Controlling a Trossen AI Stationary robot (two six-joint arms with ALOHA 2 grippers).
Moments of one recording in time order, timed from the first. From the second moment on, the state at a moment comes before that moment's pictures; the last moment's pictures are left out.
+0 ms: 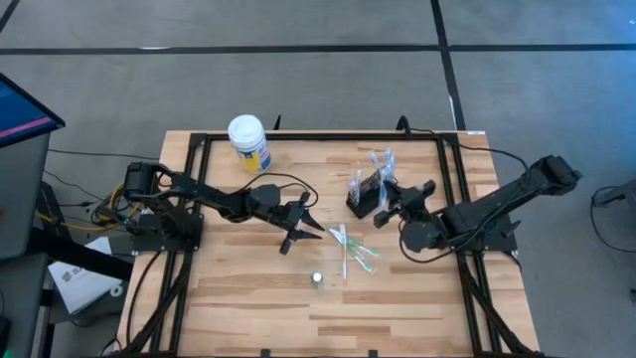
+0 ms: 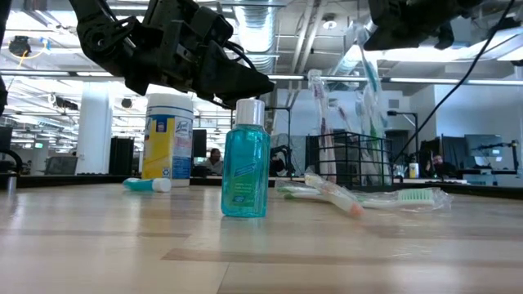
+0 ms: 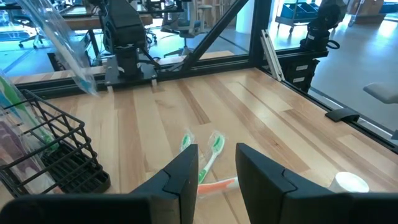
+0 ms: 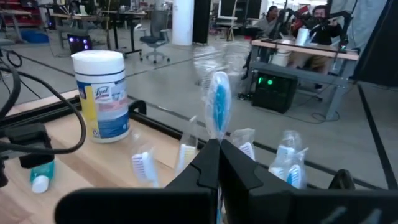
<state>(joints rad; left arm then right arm) 0.05 1.65 0.63 0.81 0.35 0.11 0.42 1.17 0.72 -0.17 1.39 0.56</state>
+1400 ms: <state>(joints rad) 0.05 1.65 0.63 0.81 0.35 0.13 0.22 1.04 0.35 0.80 0.86 -0.01</state>
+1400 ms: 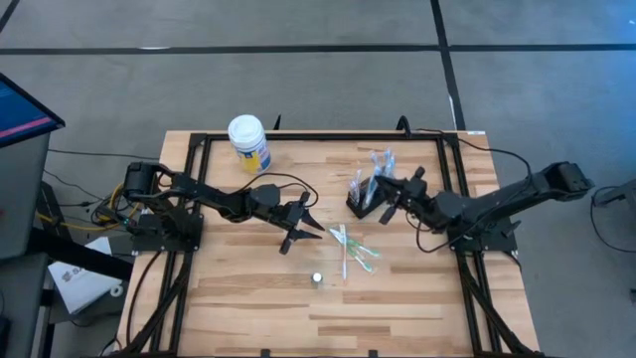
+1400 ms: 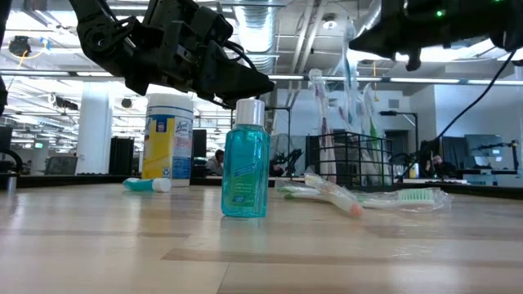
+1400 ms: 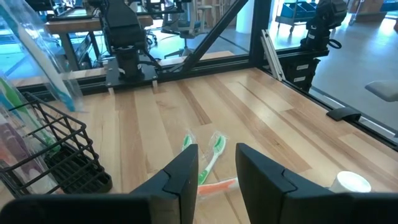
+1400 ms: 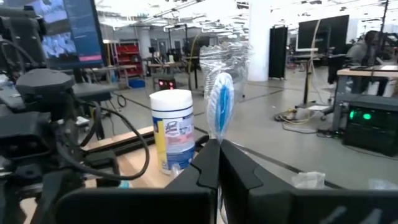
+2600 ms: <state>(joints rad) 0.05 1.65 0.63 0.81 0.35 0.13 0.17 1.49 0.24 1.39 0.83 -0.07</state>
